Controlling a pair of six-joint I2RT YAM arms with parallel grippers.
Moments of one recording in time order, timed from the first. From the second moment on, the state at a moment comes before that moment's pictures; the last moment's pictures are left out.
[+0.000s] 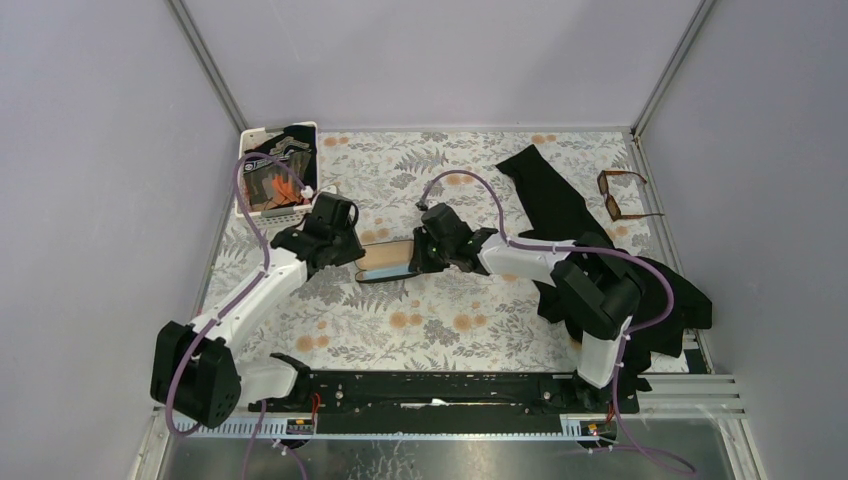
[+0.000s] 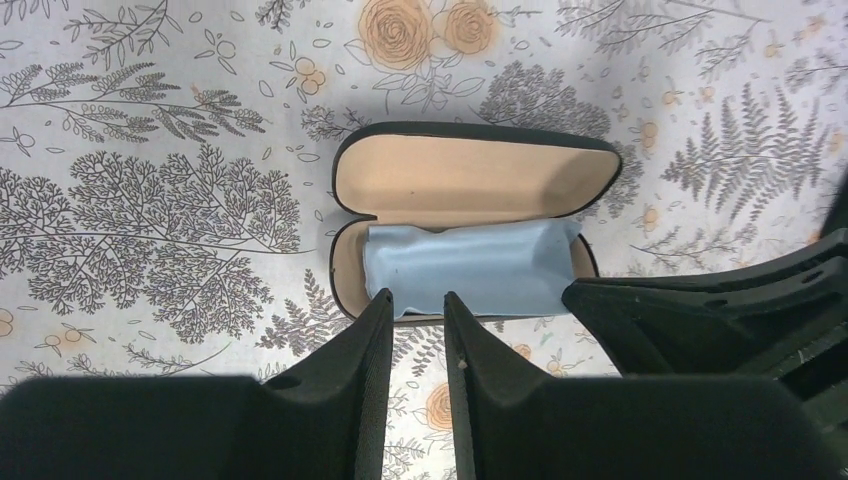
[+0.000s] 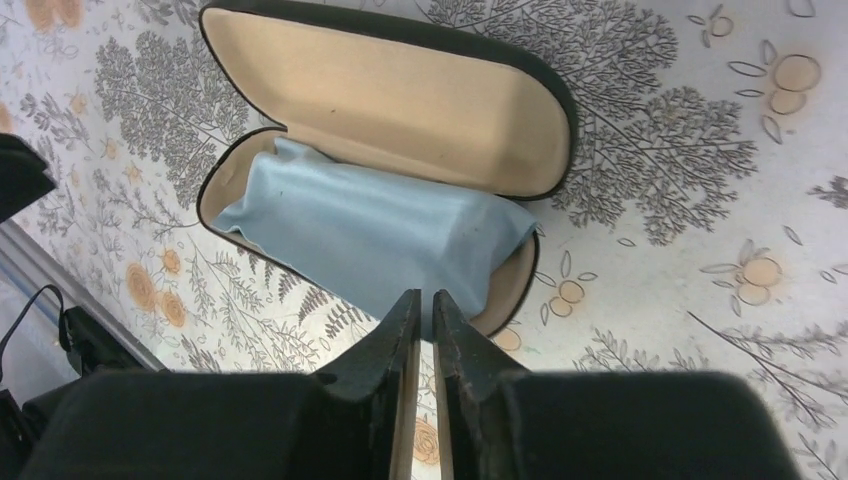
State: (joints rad) left arm -0.39 1.25 0.89 -0.57 -0.12 -0.67; right arm 0.83 1.85 1.13 -0.07 -0.13 0.65
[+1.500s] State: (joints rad) left arm -0.57 1.40 0.98 -0.42 0.19 -0.56; right arm -0.22 1.85 1.42 -0.56 0.44 0.71
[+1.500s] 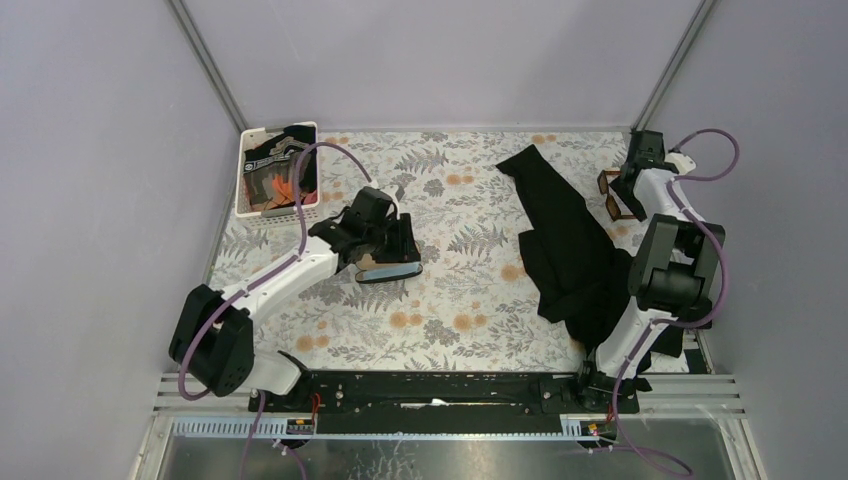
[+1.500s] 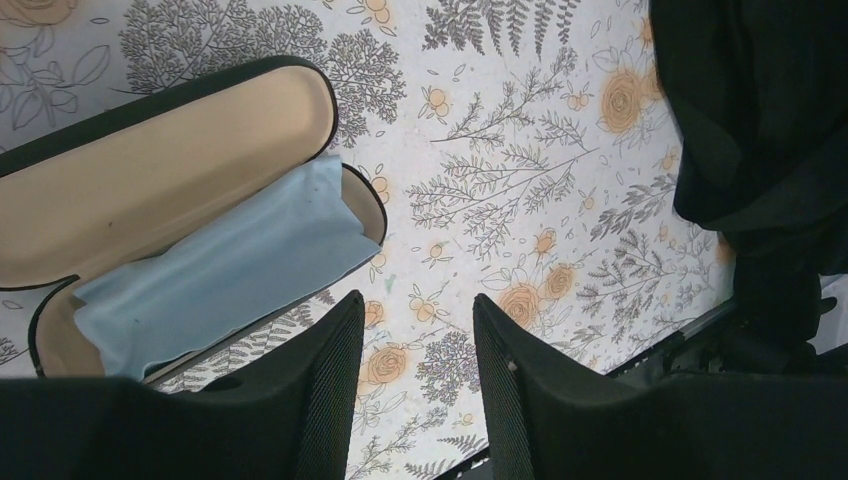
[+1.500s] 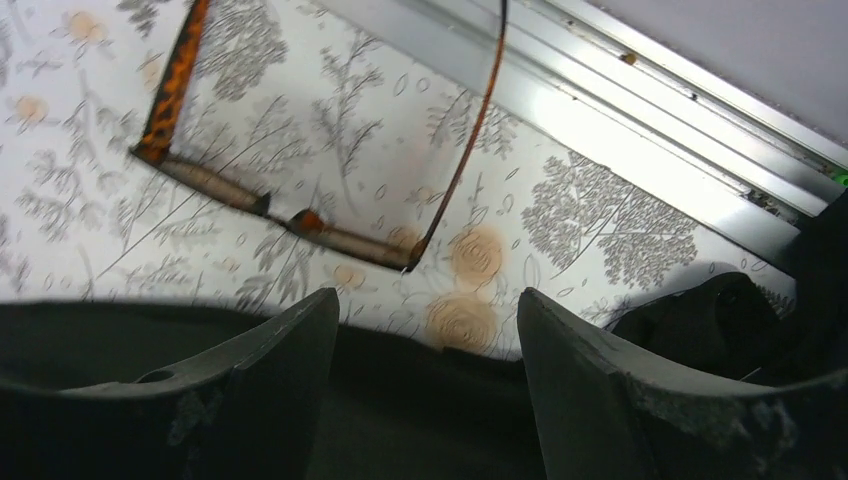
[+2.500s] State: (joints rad) left arm -0.55 1.45 0.99 -0.39 0.26 -0.52; right arm -0.31 2.13 1.57 -0.55 0.37 0.83
